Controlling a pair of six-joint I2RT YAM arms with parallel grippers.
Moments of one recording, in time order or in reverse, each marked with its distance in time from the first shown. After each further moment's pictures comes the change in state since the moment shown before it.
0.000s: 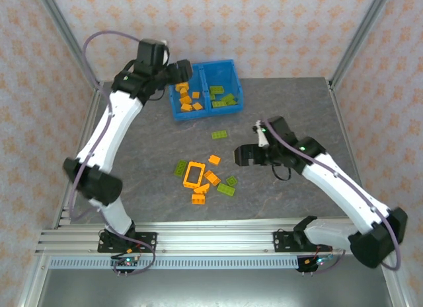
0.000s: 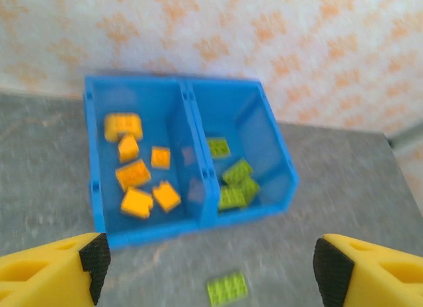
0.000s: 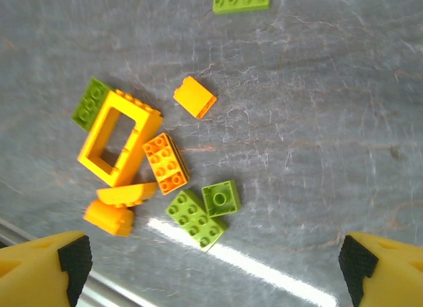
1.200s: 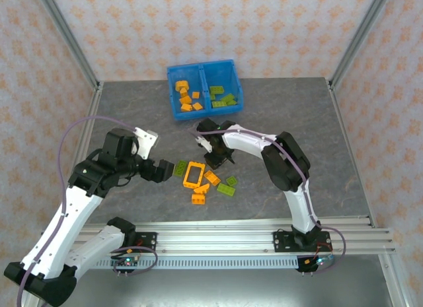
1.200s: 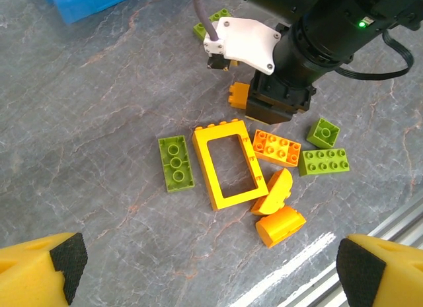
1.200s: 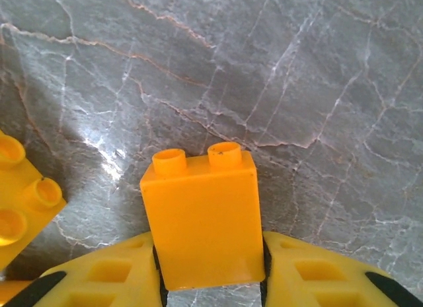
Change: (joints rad) left arm -0.047 -0.833 -0.886 -0.187 0.220 0.383; right arm 0.142 0.909 0.439 0.022 0.114 -0.441
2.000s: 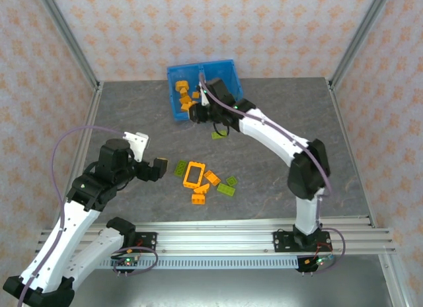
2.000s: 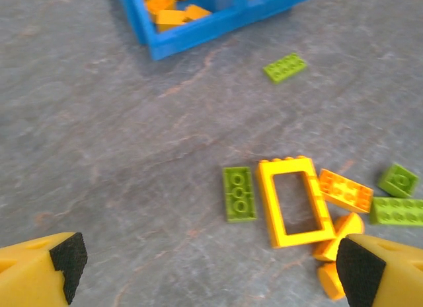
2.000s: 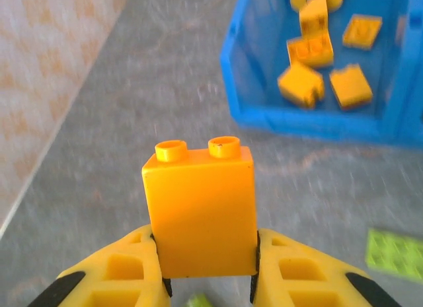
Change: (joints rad) left arm 0.000 -0.138 -0.140 0.150 -0.240 -0.032; right arm -0.045 -0.139 0.270 0.340 -0.107 0.503
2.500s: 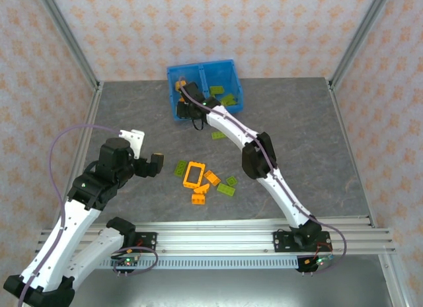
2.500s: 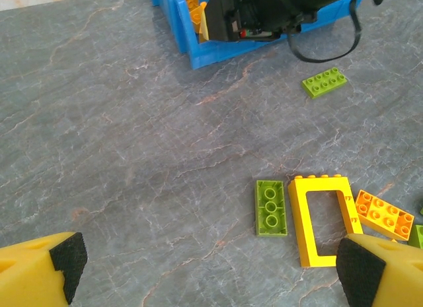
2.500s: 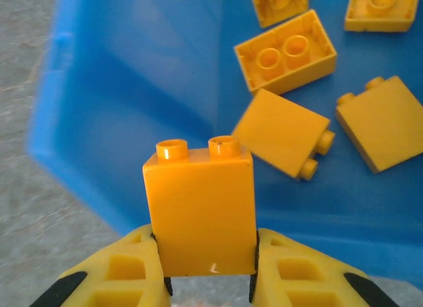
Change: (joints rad) left arm 0.003 0.008 -0.001 0.023 -0.083 -0.024; right arm -0.008 0.703 0.752 -0.167 0.129 0.116
